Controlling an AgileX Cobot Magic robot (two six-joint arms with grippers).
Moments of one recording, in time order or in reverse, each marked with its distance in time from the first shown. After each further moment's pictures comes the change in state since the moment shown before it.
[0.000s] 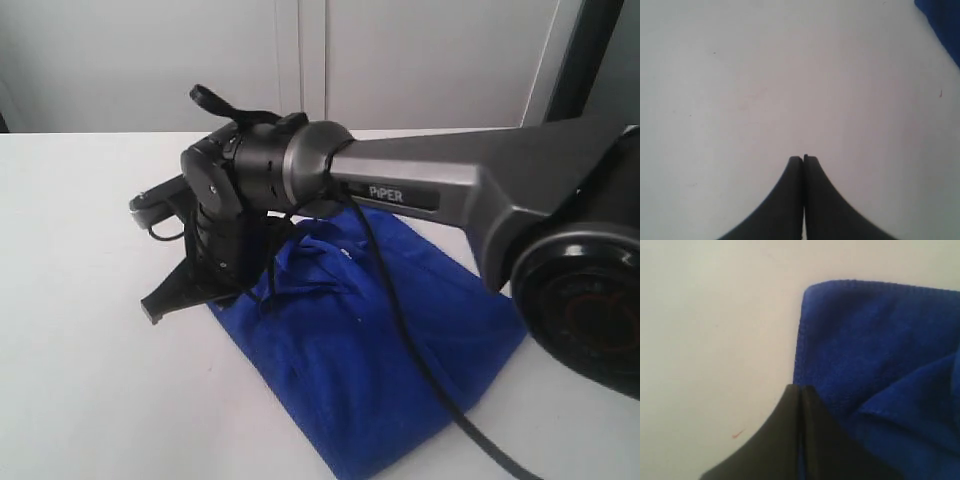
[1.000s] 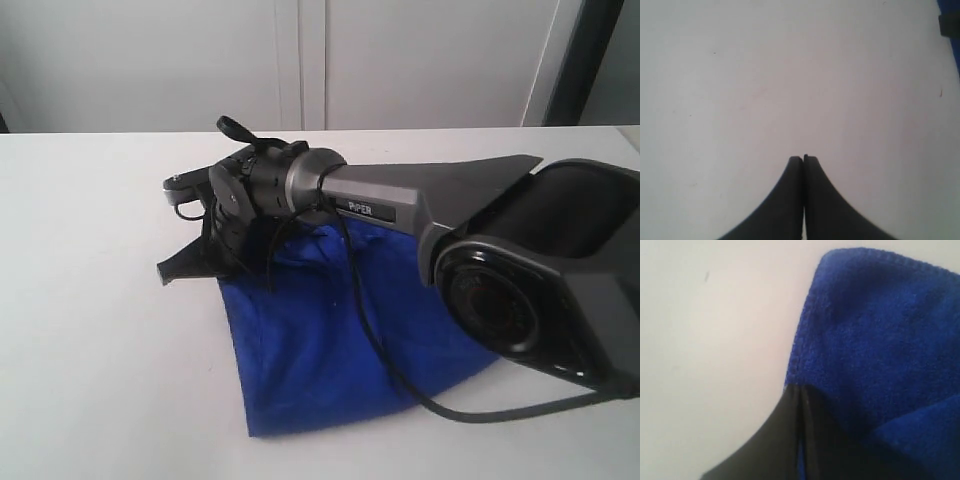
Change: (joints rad) left arm 0.000 0.000 0.000 0.000 0.000 0.000; right arm -0.092 0.217 -0.174 0.002 -0.134 0.123
